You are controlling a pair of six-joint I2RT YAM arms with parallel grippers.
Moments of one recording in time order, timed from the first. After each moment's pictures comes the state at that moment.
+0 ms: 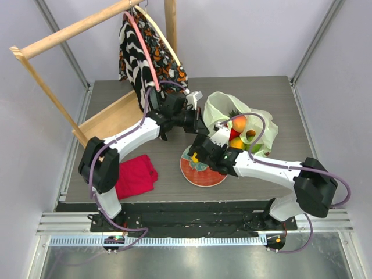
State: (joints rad) left arm -0.65 1.77 1.39 -0.22 0.56 -0.53; right arm 0.95 1.43 0.90 -0.30 0.56 1.15
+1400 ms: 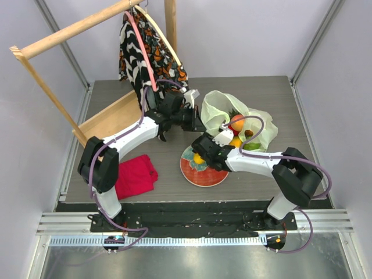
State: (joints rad) left arm -0.63 1.77 1.39 -0.22 0.49 -0.51; right arm 0.88 1.59 0.89 -0.25 0.64 1.26
